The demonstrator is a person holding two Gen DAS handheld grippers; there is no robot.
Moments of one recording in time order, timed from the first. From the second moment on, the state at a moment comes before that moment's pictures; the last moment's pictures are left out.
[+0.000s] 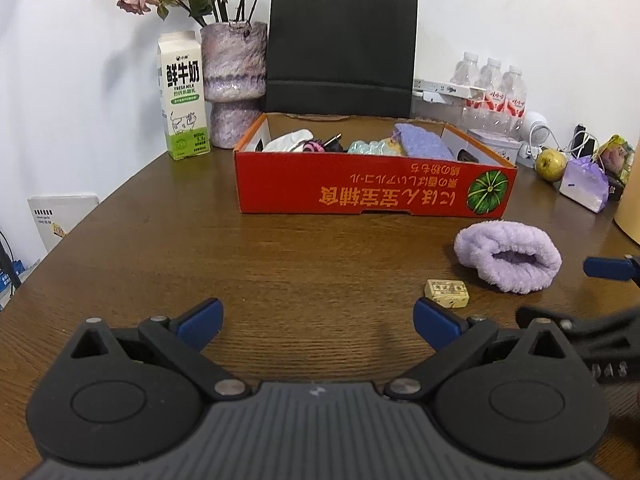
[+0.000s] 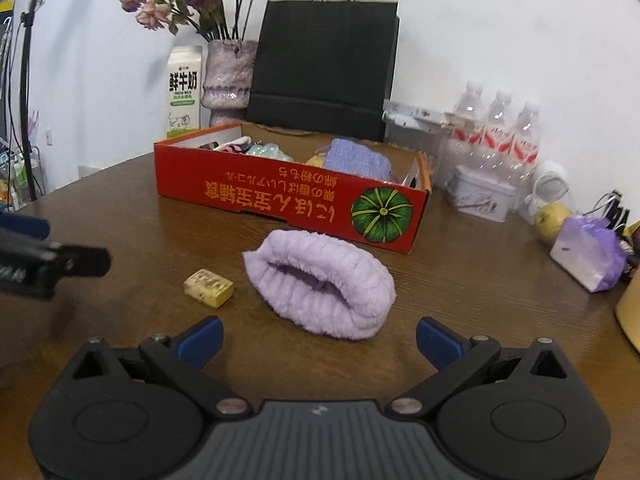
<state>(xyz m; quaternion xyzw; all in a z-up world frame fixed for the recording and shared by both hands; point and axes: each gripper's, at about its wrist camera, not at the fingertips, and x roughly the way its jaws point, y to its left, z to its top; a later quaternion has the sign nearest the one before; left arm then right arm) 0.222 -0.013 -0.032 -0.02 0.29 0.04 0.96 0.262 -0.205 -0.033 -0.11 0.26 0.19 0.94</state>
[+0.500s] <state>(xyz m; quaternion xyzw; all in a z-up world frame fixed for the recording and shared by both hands) 0.238 -0.013 -0.042 -0.02 0.32 0.04 0.95 0.317 -0.193 -0.039 -0.09 0.30 0.20 0.93</state>
